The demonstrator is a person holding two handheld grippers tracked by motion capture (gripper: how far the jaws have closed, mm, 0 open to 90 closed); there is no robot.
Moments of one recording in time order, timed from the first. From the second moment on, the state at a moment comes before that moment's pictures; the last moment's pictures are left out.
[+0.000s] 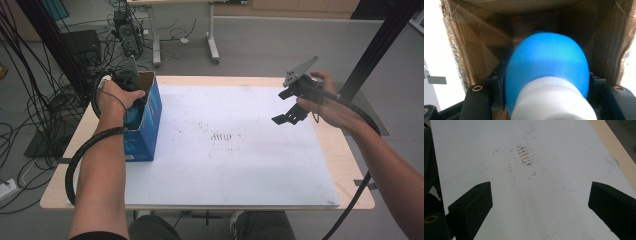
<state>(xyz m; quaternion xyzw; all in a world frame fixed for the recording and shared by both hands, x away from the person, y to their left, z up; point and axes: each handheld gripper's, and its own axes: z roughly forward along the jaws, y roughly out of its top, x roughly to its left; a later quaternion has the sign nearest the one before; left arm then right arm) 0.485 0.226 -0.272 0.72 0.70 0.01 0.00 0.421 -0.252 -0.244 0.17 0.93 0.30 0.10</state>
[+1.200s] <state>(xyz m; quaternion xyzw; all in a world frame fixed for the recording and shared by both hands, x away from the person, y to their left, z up) 0.484 0.227 -0.272 0.72 0.70 0.01 0.00 0.421 -0.253 -0.247 0.17 0.94 0.30 0.10</state>
